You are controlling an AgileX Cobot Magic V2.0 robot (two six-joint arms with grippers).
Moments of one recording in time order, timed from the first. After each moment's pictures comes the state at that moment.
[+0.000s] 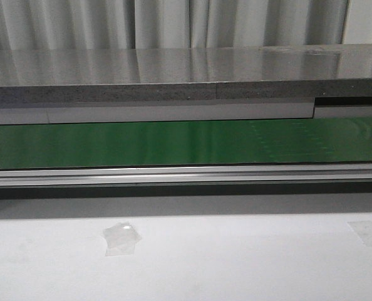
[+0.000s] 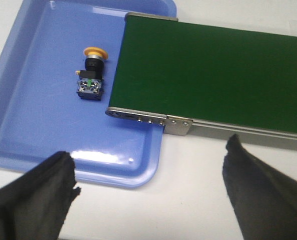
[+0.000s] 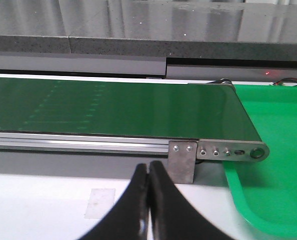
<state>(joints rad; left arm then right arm) 0.04 0.90 -0.91 0.10 0.94 -0.21 0.03 -0.01 0.03 -0.02 0.19 0.01</state>
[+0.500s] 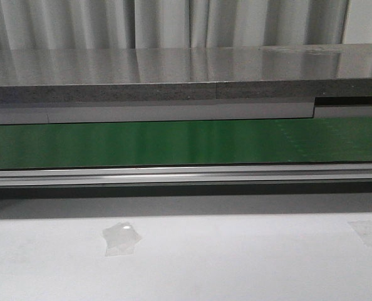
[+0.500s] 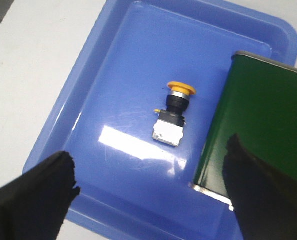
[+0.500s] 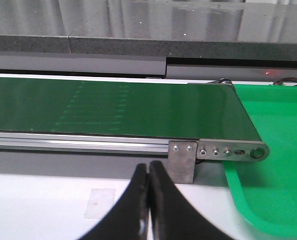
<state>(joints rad) 0.31 1.41 -1.18 0.11 0.83 -0.15 0.03 -0.01 0.03 -0.02 0.19 0.01</state>
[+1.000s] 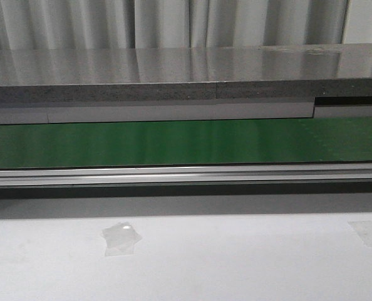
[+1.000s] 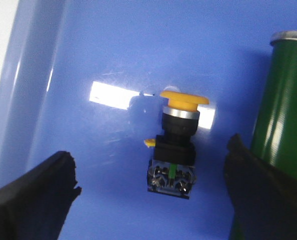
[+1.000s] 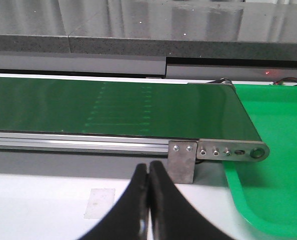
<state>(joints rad) 0.35 1.85 -1.38 -0.01 0.83 0.09 0.03 -0.01 0.03 -0.02 0.19 0.01</state>
